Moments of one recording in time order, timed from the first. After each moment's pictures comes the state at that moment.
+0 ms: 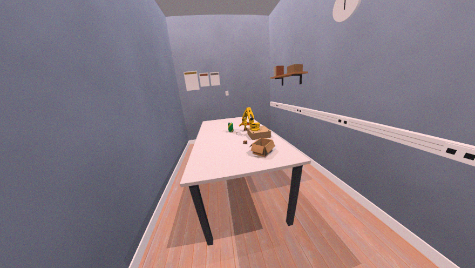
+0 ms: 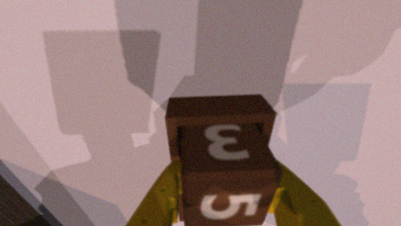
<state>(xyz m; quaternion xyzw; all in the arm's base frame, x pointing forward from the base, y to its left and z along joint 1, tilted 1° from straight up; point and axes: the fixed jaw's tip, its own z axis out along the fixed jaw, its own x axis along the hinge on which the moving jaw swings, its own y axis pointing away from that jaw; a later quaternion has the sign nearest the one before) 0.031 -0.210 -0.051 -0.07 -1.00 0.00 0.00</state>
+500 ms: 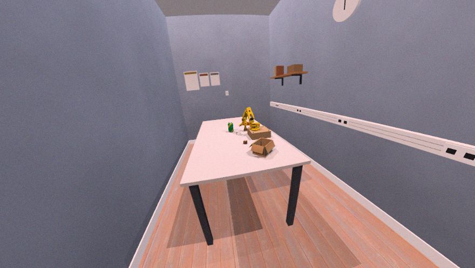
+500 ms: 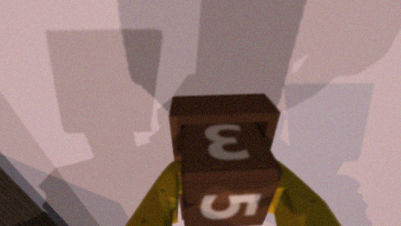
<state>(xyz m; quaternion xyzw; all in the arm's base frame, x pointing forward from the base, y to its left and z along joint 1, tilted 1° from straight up) 0.031 -0.209 -0.051 -0.07 -1.00 -0.01 0.00</state>
